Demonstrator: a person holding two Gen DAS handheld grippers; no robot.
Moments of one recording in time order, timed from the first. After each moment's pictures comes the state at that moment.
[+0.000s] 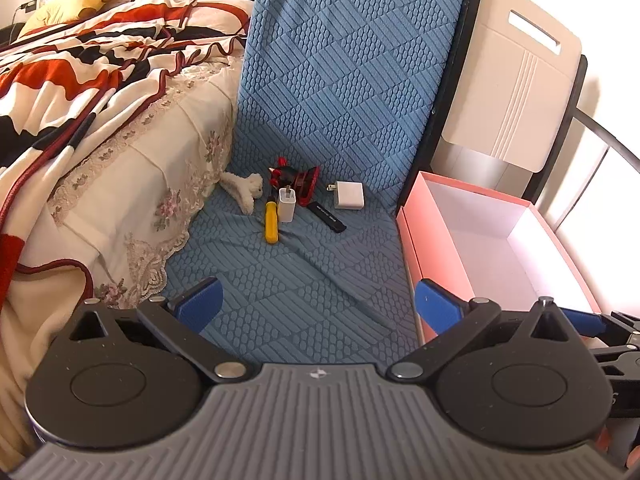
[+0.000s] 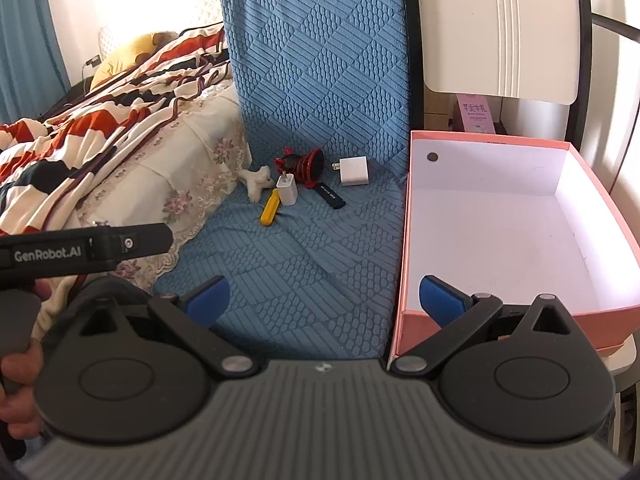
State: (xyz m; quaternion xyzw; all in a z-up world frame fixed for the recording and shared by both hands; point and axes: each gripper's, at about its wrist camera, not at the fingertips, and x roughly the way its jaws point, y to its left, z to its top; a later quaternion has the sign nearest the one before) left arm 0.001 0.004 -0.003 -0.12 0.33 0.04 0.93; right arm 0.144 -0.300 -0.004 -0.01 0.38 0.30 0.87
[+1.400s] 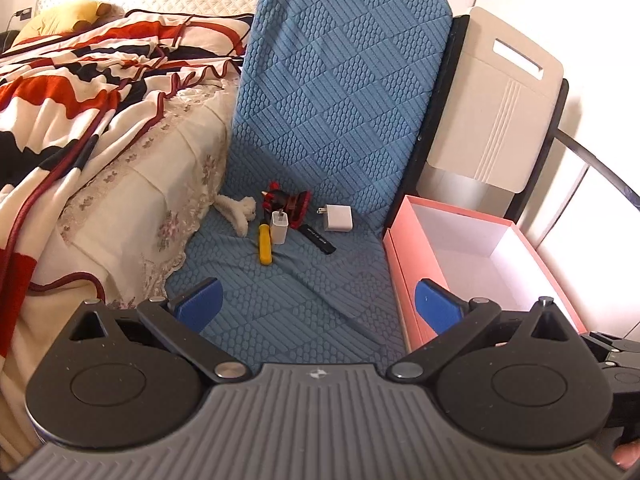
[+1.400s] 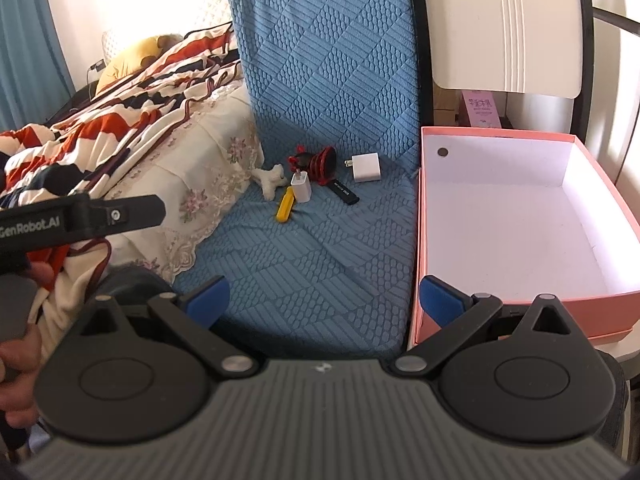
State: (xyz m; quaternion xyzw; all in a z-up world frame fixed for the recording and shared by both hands) left arm -0.022 0.018 0.017 -0.12 0.30 0.01 0.95; right arm 0.131 -0.297 0.007 0.01 0.39 0.31 0.87
